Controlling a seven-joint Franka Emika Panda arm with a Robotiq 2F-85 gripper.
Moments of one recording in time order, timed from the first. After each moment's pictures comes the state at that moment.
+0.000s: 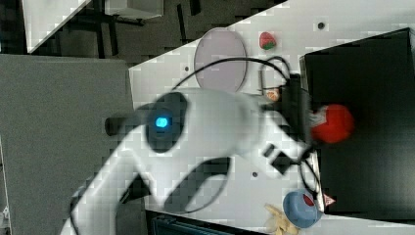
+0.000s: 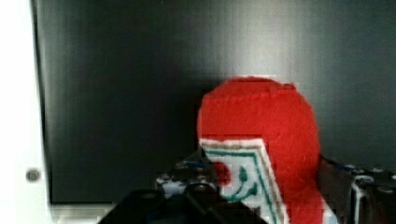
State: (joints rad) arm -0.10 0.35 -0.61 -1.71 0.16 0.37 0.04
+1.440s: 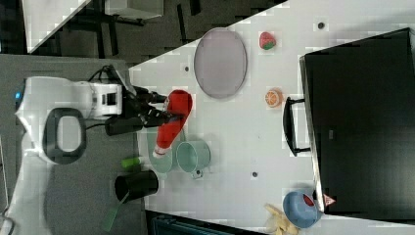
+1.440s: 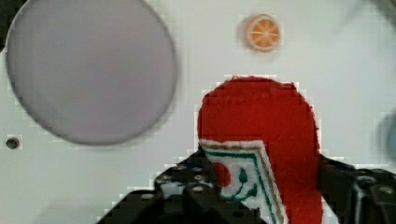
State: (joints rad) arm 0.24 0.18 -0.24 -1.81 0.05 0.31 0.04
